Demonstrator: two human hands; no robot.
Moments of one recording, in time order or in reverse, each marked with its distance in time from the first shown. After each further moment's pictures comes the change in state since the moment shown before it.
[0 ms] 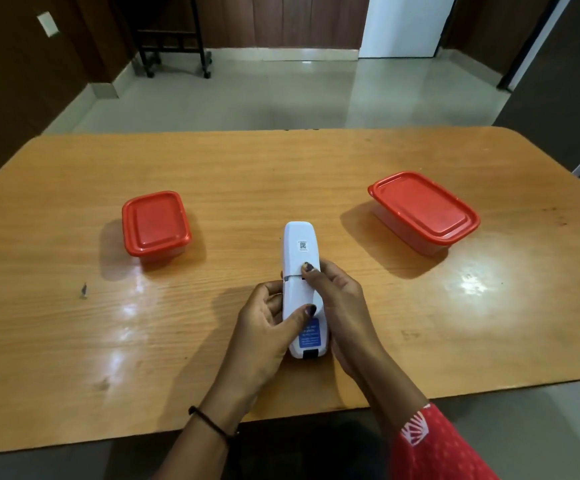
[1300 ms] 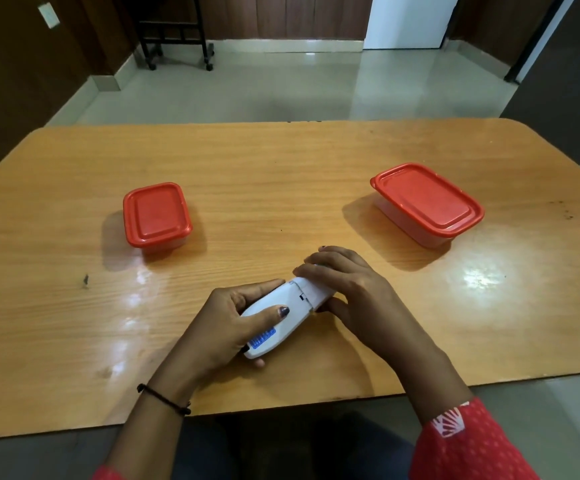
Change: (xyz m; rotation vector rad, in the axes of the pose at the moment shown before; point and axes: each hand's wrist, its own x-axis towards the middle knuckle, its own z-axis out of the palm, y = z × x) left_hand -0.003 0.021 -0.041 0.288 -0.134 -0.101; right_hand 0.005 -0.014 -0.046 -1.260 -0.284 -0.748
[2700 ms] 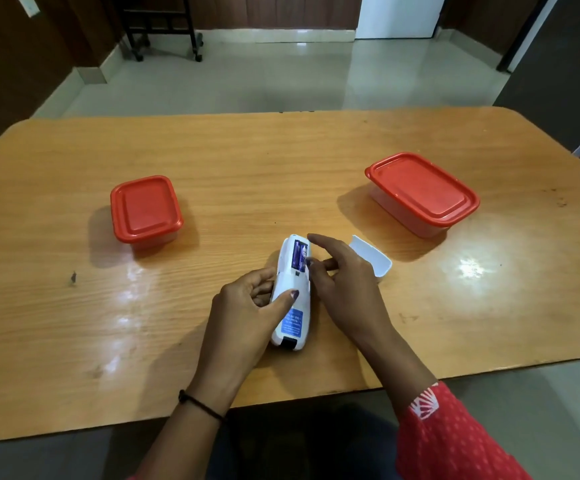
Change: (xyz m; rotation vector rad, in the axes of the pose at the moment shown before) left_hand 0.011 -0.008 0.032 0.131 0.334 0.145; right_hand 0.013 -0.009 0.027 0.338 0.257 0.470
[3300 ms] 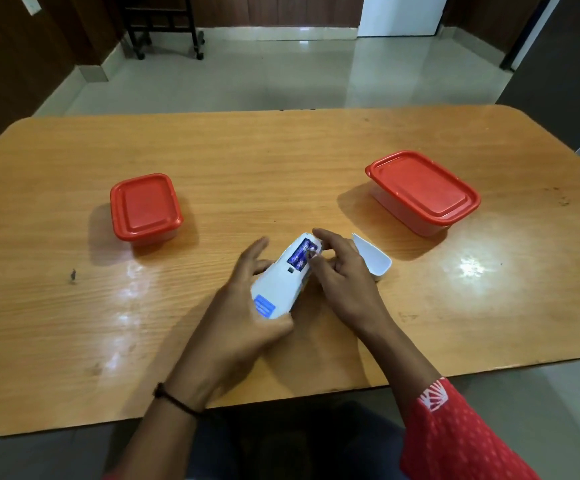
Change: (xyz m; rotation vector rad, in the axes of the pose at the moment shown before) left_hand -0.001 0.002 -0.011 0.167 -0.158 0.150; right_hand 0.007 0.007 0.001 0.210 -0.074 0.173
